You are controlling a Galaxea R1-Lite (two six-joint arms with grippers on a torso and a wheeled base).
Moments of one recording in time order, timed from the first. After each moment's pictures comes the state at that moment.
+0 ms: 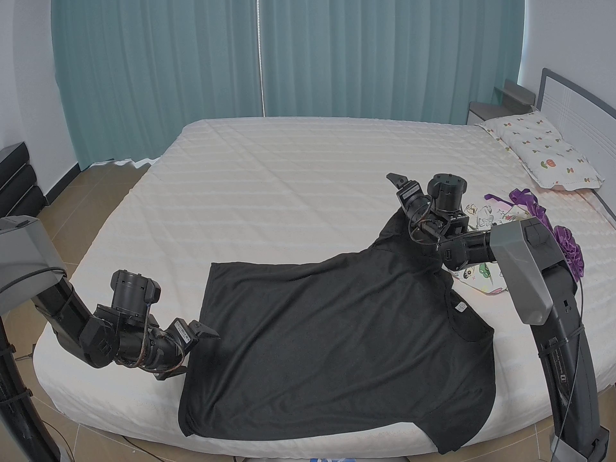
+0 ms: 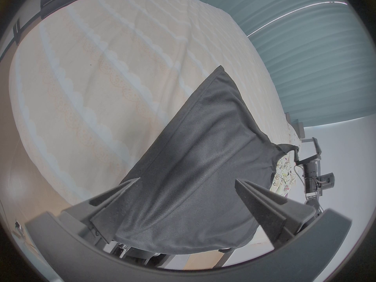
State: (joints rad) left arm -0.19 2.00 -0.57 -0.52 -0.24 -0.95; right arm 0.25 2.69 -2.00 -0.67 -0.01 1.06
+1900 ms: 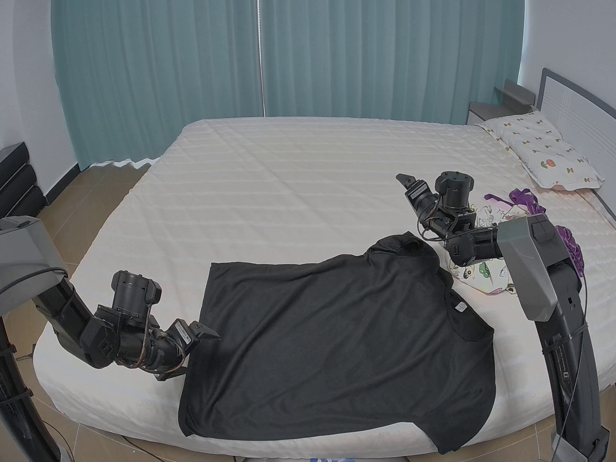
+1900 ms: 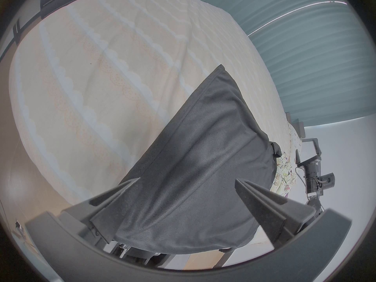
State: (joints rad) left arm -0.19 2.00 -0.57 -0.52 -0.24 -0.96; right arm 0.20 2.70 -2.00 -0.57 -0.05 0.97
